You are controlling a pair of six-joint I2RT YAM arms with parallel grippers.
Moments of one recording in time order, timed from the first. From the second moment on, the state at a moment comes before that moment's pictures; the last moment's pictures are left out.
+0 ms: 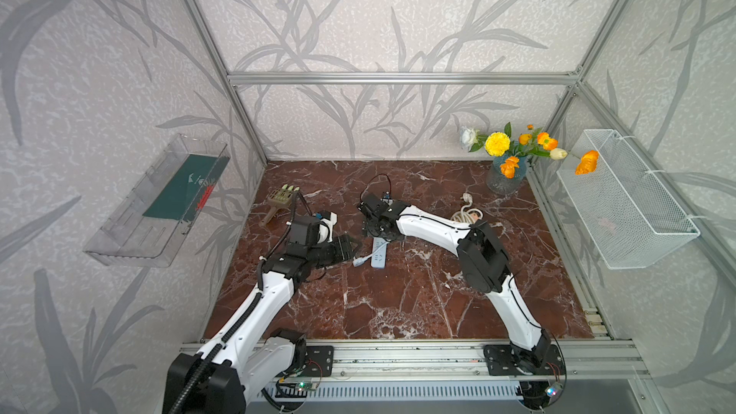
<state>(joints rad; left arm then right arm) -0.22 1.01 0.63 -0.38 0.49 -0.55 0.87 2.28 1.91 -0.77 0.27 0.87</state>
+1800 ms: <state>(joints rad) -0.02 1.50 0.31 0.83 -0.40 -0.08 0.25 1.54 0.20 1.08 0.33 -0.17</state>
